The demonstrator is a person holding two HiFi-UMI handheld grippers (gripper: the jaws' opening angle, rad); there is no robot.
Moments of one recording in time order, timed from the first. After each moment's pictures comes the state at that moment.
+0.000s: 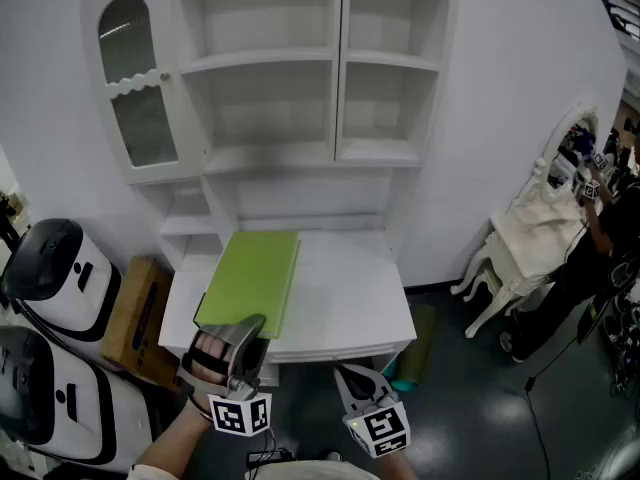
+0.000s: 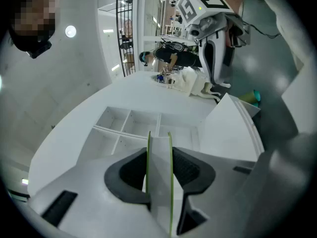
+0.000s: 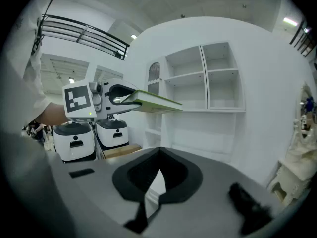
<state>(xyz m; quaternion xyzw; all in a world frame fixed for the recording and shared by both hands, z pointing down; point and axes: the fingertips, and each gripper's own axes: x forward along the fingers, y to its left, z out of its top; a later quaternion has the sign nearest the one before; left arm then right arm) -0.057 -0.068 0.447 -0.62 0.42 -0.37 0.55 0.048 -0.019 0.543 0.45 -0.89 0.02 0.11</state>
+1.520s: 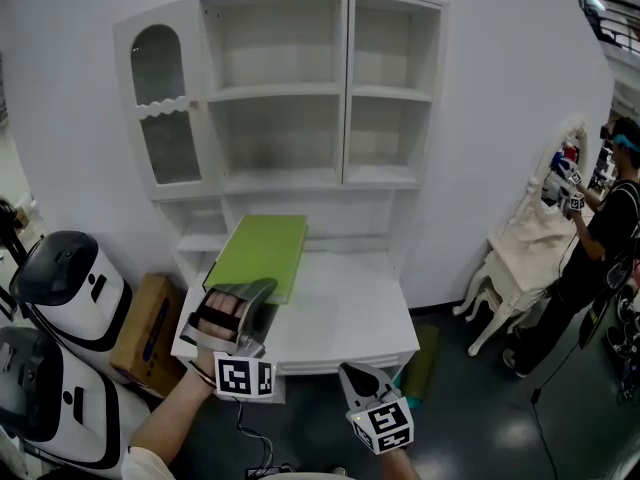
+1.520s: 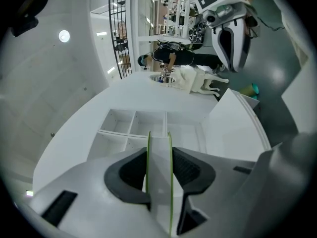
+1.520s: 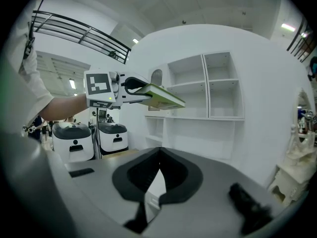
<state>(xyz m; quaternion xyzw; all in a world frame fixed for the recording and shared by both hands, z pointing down) -0.068 -0.066 0.377 -0.60 0.40 -0.39 0.57 0.035 0.018 0.512 0.46 -0.88 0.01 0.10</state>
